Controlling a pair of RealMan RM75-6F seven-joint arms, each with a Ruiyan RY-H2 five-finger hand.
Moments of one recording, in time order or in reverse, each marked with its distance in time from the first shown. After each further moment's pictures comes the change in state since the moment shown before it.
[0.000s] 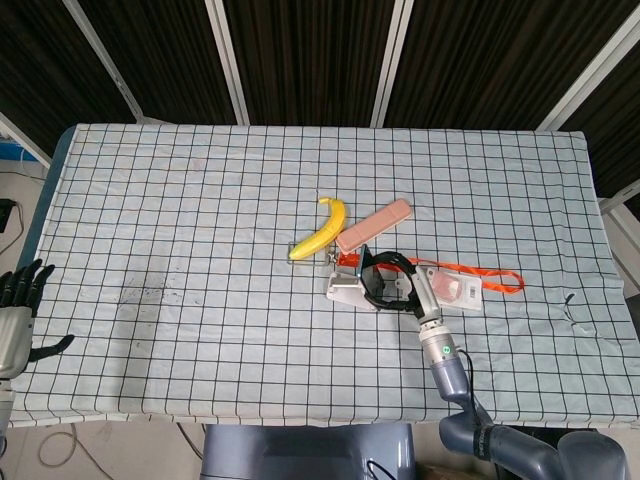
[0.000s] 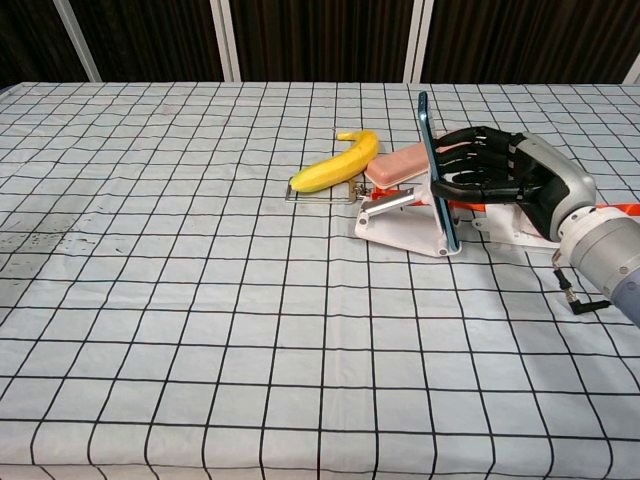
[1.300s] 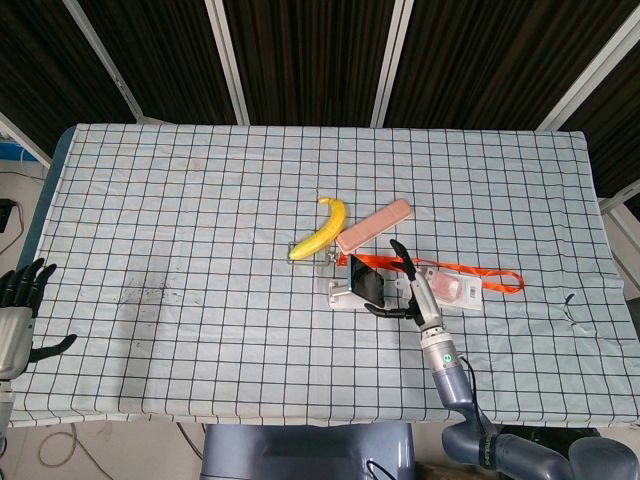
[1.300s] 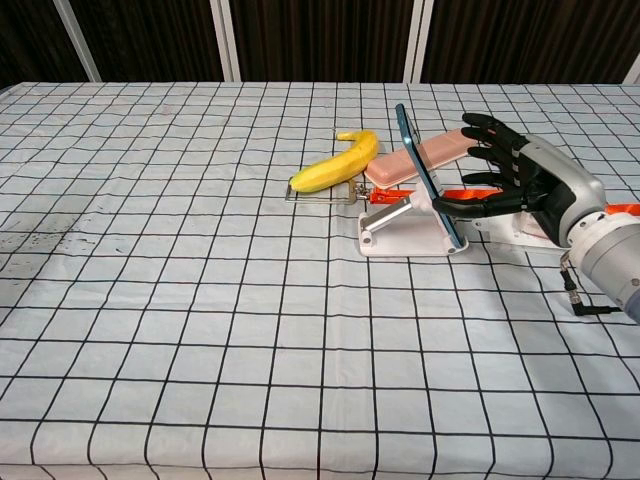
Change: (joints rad) left arm 0.002 0.004 0.003 0.000 0.028 0.015 -0.037; right arm -0.036 0.042 -0.017 -0.102 0.000 0.028 -0.162
